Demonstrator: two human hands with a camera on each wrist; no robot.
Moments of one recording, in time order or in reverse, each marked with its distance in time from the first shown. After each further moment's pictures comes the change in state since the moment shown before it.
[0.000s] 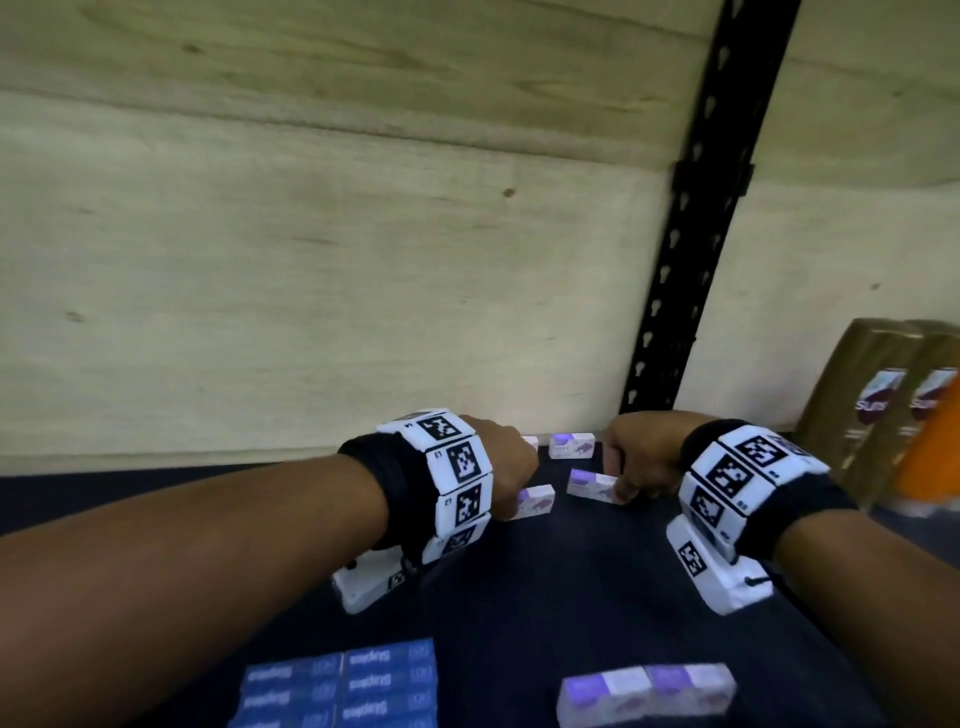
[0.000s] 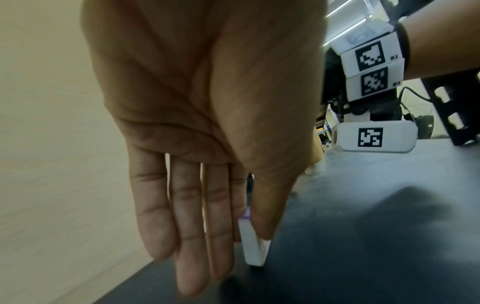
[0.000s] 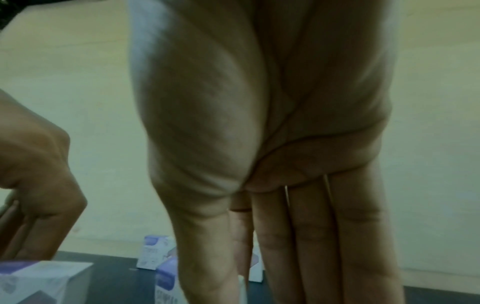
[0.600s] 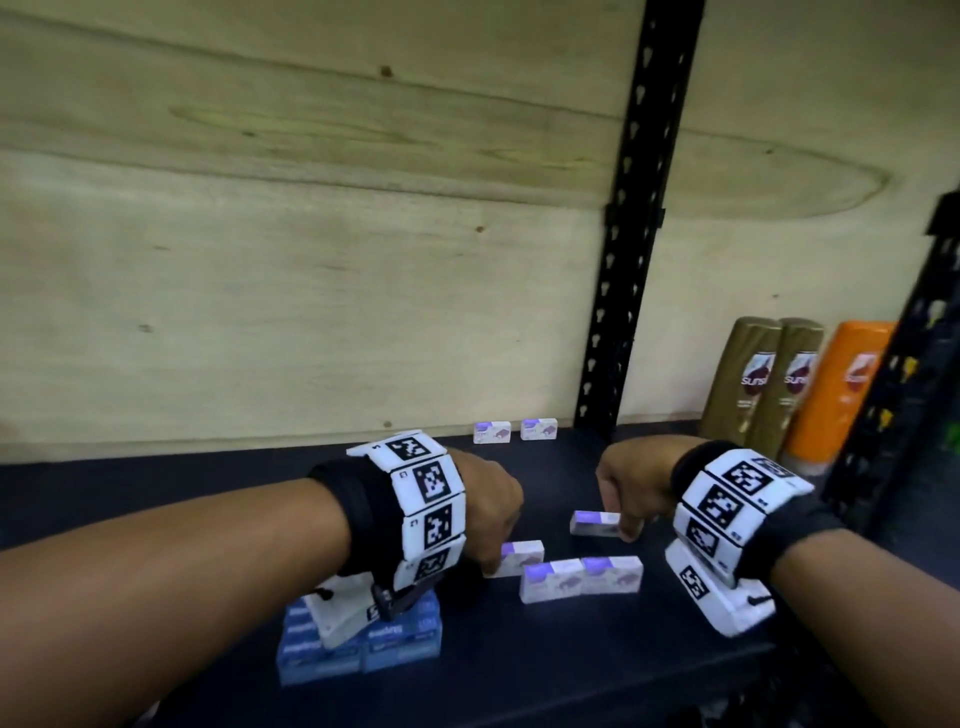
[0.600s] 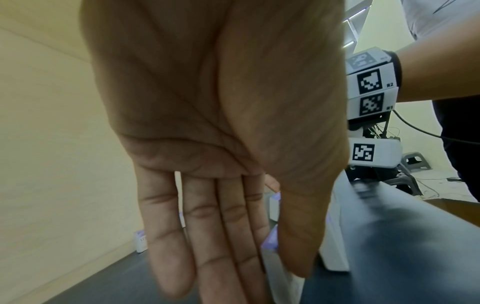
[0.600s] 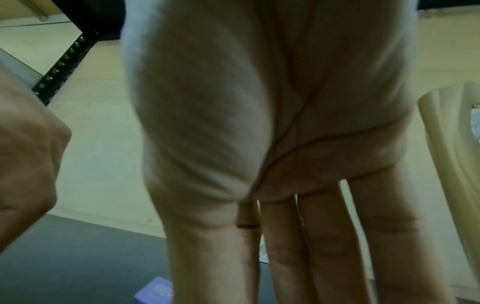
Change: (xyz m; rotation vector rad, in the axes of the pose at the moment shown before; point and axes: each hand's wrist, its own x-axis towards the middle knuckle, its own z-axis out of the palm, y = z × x) left_hand -0.090 0.046 -0.003 -0.179 -0.135 0.158; right_hand -0.109 -0.014 0.025 -0.023 -0.065 0.025
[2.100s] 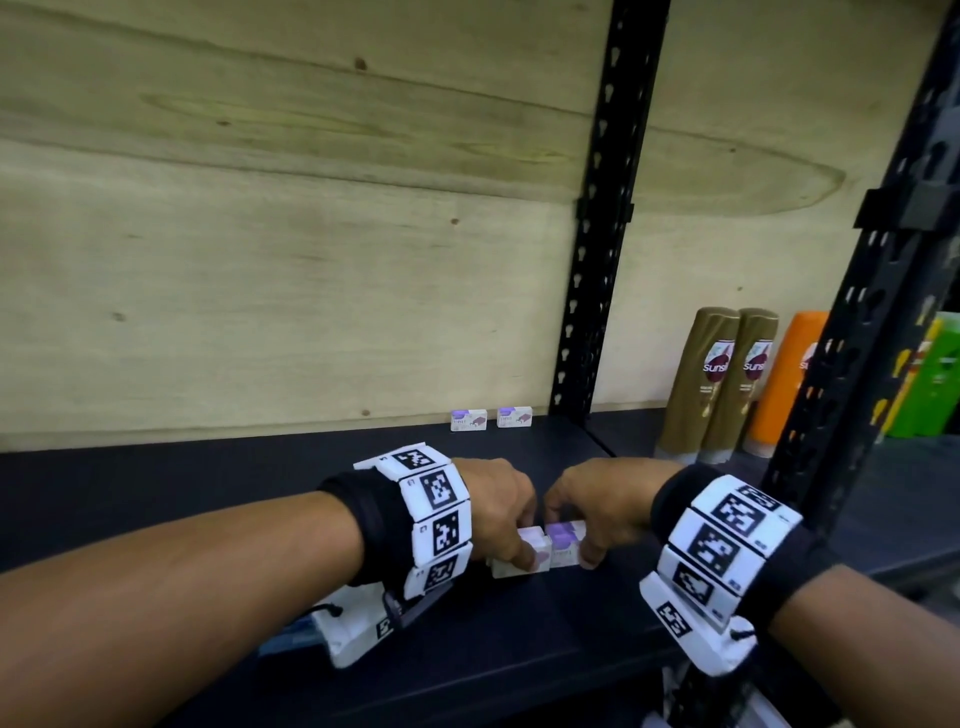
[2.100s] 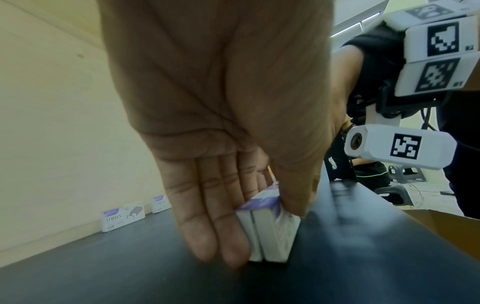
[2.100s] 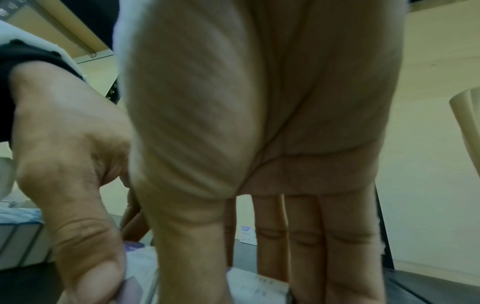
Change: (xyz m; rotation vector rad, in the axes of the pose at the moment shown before) left_hand 0.006 0.035 0.010 -0.130 0.098 -0.009; right_hand -0.033 -0.015 0.027 0.039 0.007 -0.188
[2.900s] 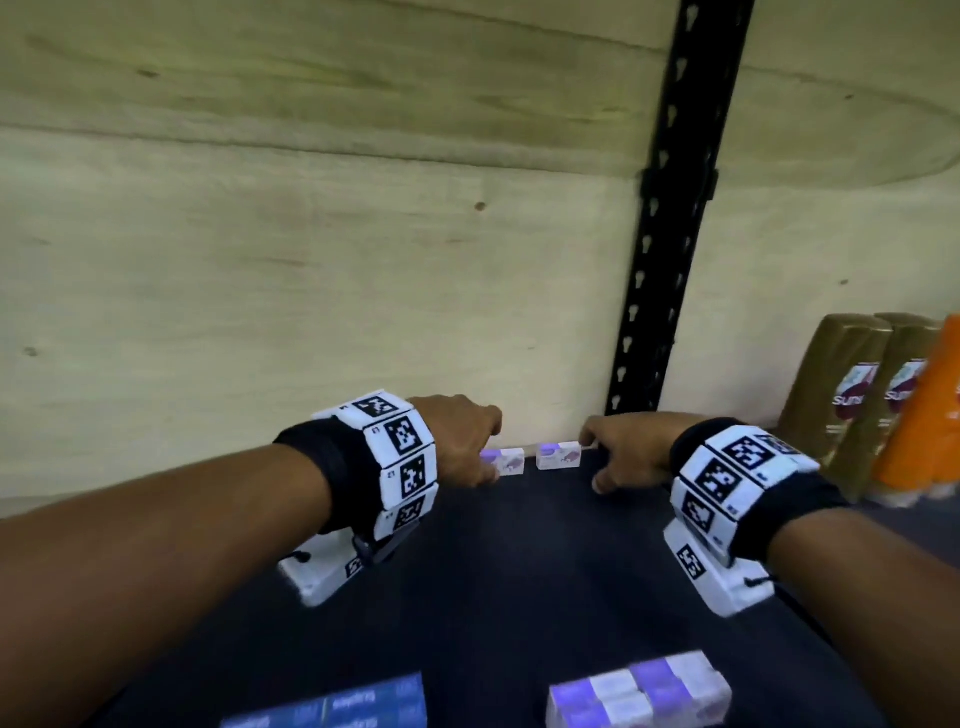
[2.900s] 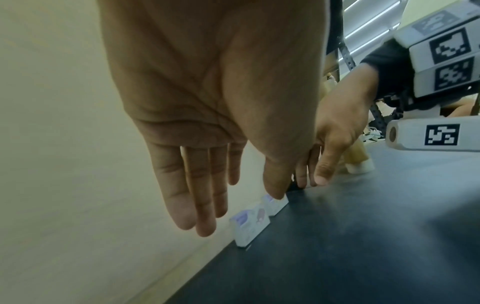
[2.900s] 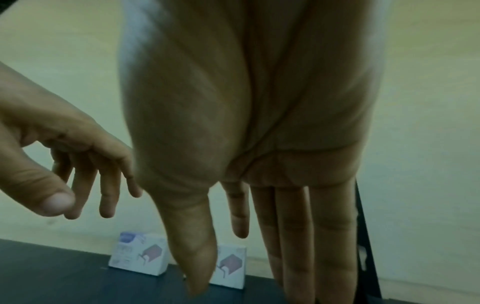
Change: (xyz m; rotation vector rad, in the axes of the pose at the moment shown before) left_hand 0.085 -0.126 -0.050 0.090 0.153 -0.183; right_hand 0.130 0.055 -0.061 0.084 0.140 0.220
